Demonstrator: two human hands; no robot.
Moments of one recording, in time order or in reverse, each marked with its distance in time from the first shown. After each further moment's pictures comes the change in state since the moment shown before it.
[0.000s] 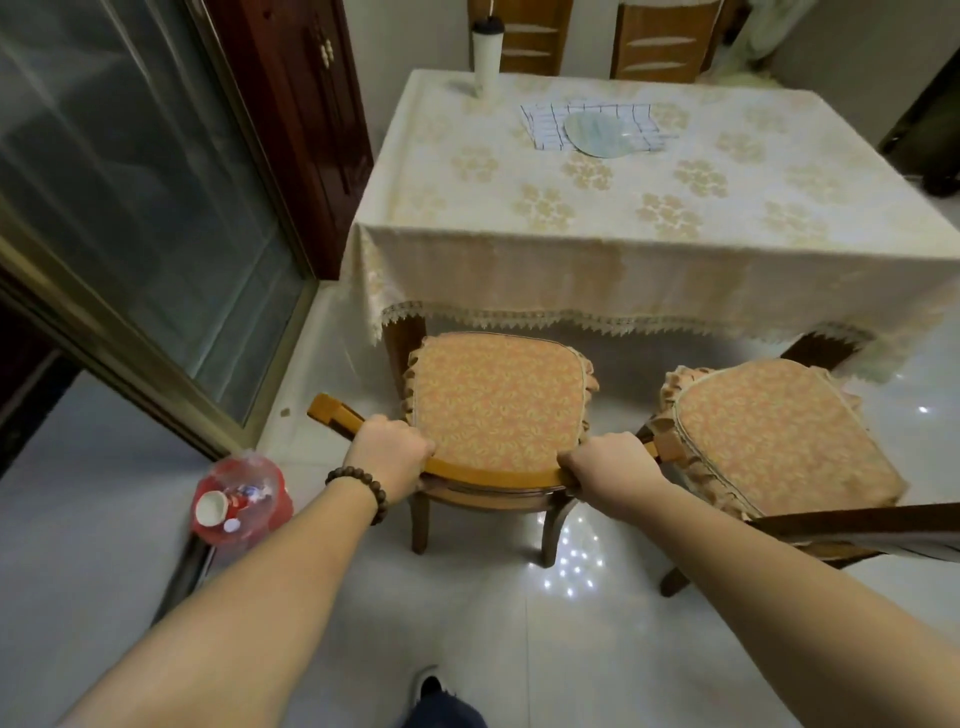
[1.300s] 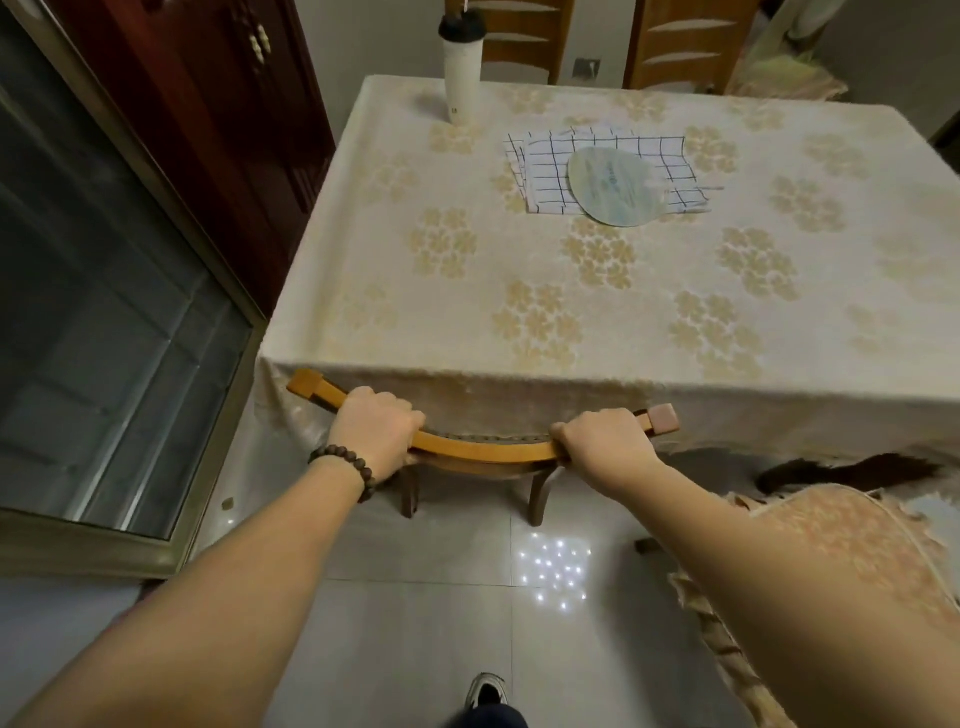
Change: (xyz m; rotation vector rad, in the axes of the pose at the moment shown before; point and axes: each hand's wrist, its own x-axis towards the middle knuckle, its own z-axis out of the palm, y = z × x) left_hand 0.391 -0.169 -0.018 -0.022 -0.038 -0.008; right_hand 0.331 0.244 -0.081 0.018 -0.016 0.060
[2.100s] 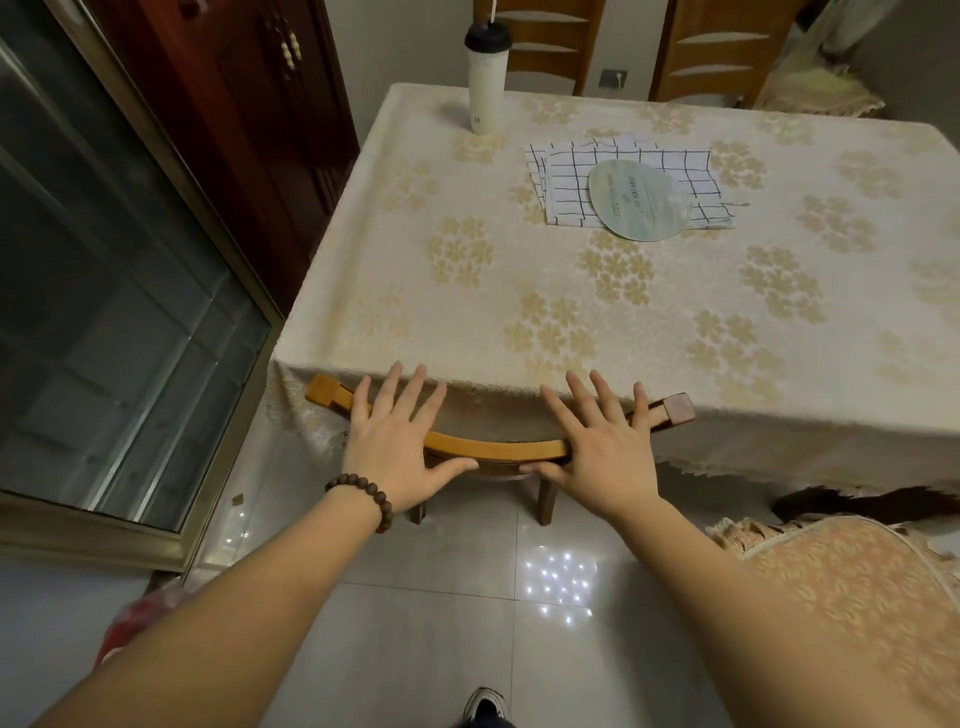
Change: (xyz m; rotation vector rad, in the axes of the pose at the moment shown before) left_hand -0.009 0.024 0.003 -0.253 0.176 -0.291; right_hand 0.011 -0.003 0.023 0.131 0.290 0.172
